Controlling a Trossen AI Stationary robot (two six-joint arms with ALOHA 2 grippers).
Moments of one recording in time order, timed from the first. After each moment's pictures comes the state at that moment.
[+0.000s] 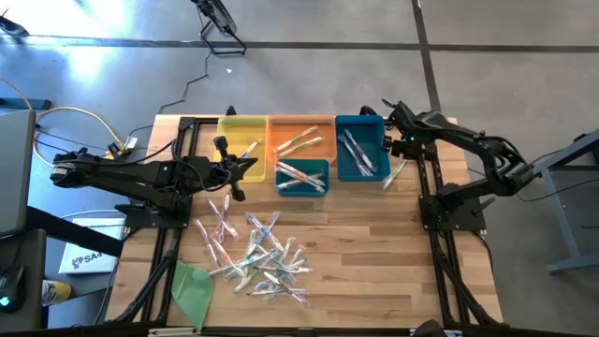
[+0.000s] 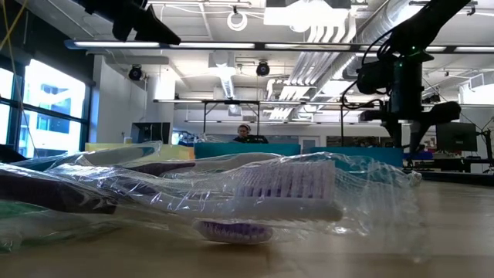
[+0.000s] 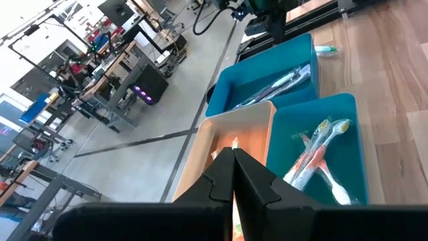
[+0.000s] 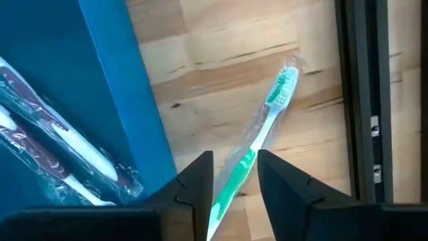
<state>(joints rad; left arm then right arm) -0.06 0.84 0.68 -0.09 -0.61 0.48 -0.97 1.35 0.82 -0.92 0.04 0.84</state>
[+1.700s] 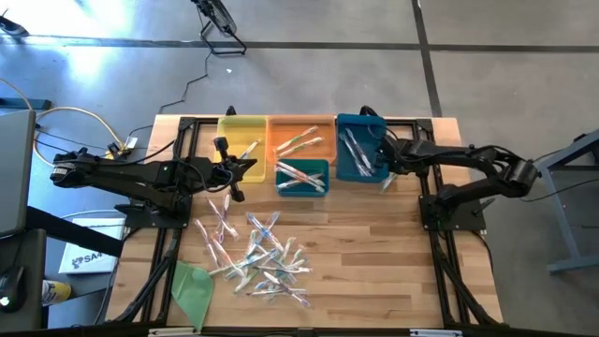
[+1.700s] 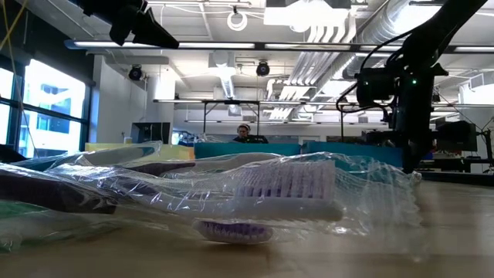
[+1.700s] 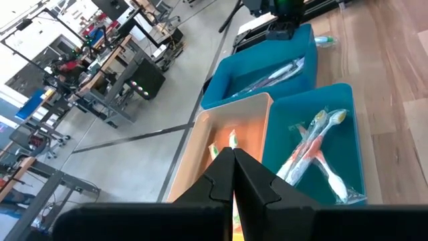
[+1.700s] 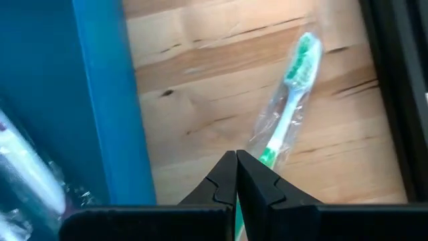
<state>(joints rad) -0.06 0.84 0.68 -0.12 -0.61 0.47 -0.66 1.32 0.55 -0.63 0.32 1.14</state>
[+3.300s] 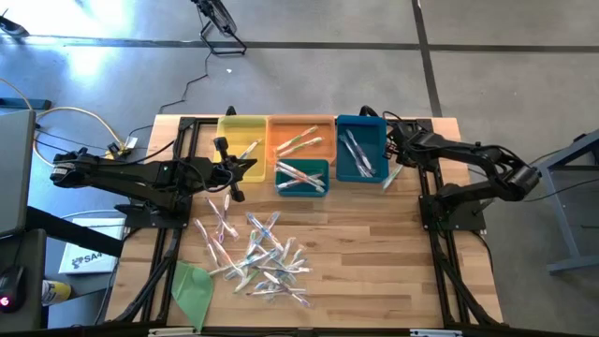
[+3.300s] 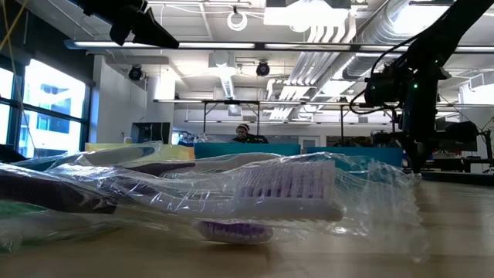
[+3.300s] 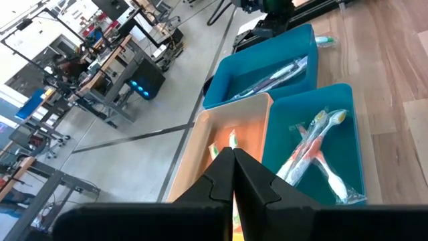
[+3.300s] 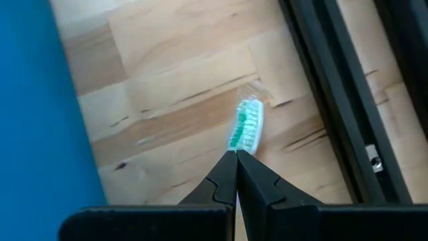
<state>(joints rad) -0.06 0.84 0.68 -0.12 -0.61 0.47 -0.89 1.29 0.55 -0.60 0.30 1.02</state>
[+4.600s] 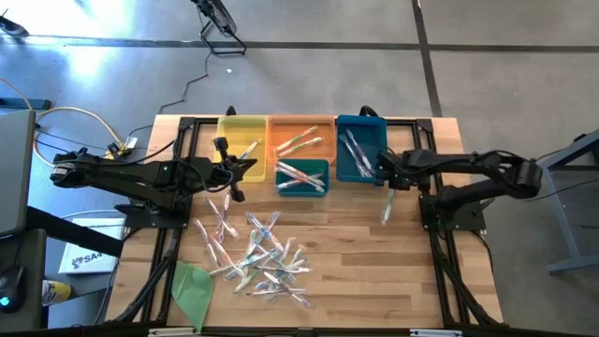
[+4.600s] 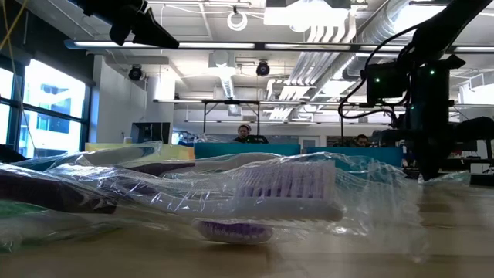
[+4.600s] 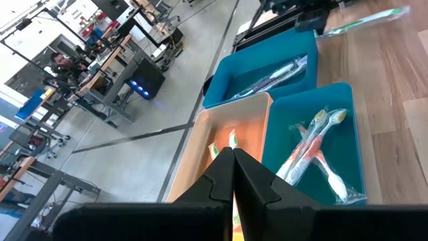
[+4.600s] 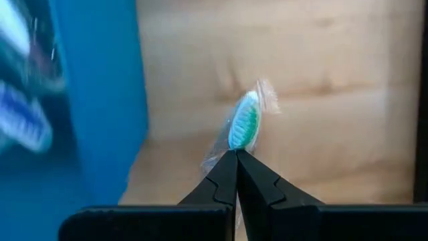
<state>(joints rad) -0.06 0.84 0.68 -0.12 -0.61 0.47 -0.48 1.26 0.51 -0.75 0.12 1.23</state>
